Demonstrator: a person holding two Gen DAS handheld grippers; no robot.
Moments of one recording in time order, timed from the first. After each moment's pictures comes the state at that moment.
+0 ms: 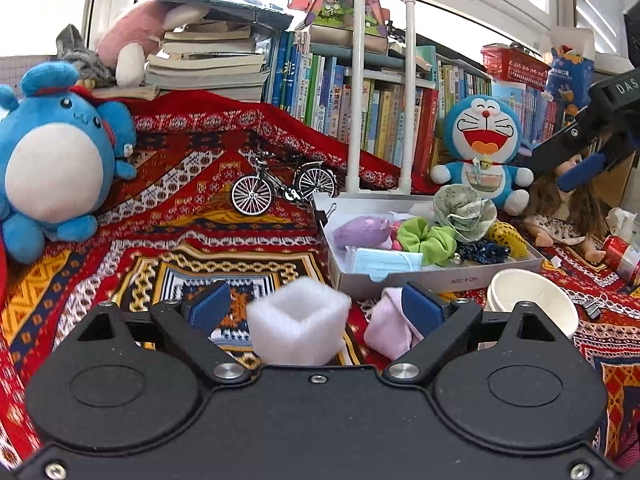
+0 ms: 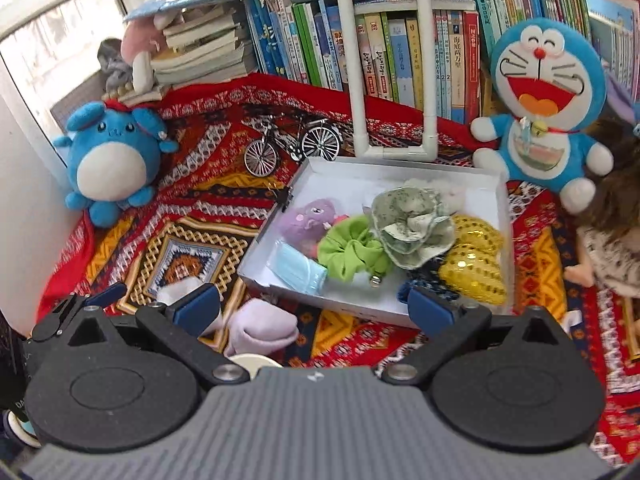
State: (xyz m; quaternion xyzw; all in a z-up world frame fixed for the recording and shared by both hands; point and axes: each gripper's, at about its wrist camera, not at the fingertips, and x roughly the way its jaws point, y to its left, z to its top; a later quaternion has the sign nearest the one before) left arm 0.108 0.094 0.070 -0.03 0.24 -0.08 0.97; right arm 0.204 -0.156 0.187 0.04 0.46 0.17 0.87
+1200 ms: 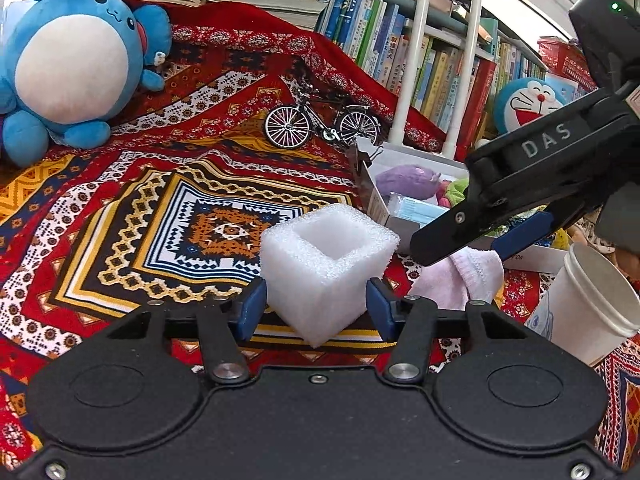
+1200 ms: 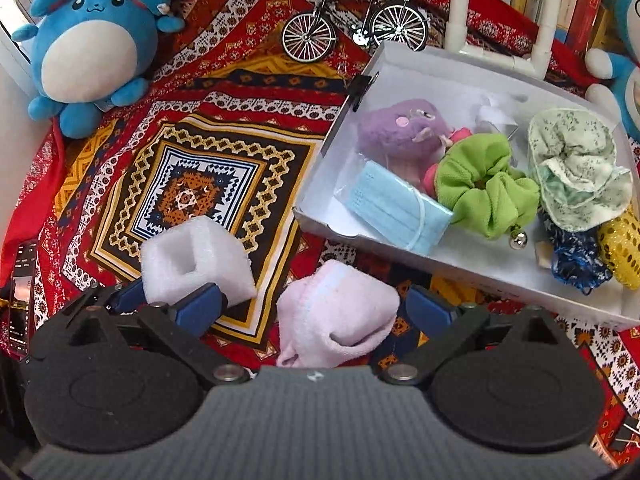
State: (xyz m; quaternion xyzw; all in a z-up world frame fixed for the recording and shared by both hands) left arm 0.136 0.115 0.021 -0.10 0.30 -0.04 0.95; right arm 0.239 -0.027 0.090 0.00 0.58 0.19 0.80
